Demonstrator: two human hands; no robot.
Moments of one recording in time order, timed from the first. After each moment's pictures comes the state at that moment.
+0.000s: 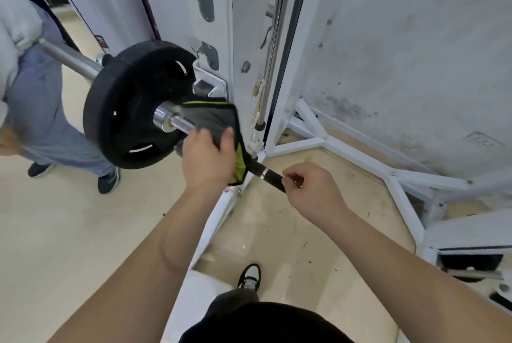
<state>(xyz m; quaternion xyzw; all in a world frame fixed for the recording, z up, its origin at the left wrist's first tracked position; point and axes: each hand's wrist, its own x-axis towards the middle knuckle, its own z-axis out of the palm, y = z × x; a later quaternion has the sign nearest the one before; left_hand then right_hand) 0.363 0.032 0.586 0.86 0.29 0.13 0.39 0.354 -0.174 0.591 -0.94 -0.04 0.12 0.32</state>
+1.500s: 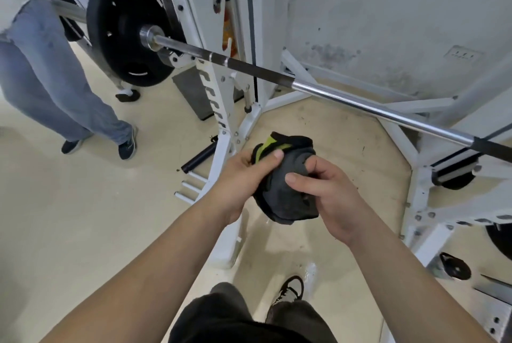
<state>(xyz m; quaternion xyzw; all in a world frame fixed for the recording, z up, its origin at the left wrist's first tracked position) 0.024 -0.147 0.604 0.67 0.18 -0.19 0.70 0.015 -0.328 0.597 -0.61 0.07 0.23 0.75</state>
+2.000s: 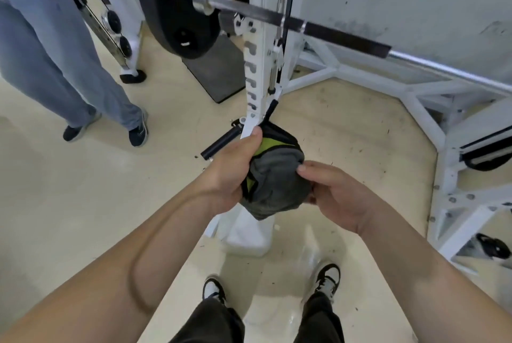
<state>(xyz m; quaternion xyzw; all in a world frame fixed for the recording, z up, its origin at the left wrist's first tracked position) 0.024 0.080 0.548 0.58 0.18 -0.28 0.75 0.014 -0.135 0.521 -0.62 0.12 0.35 0.69</state>
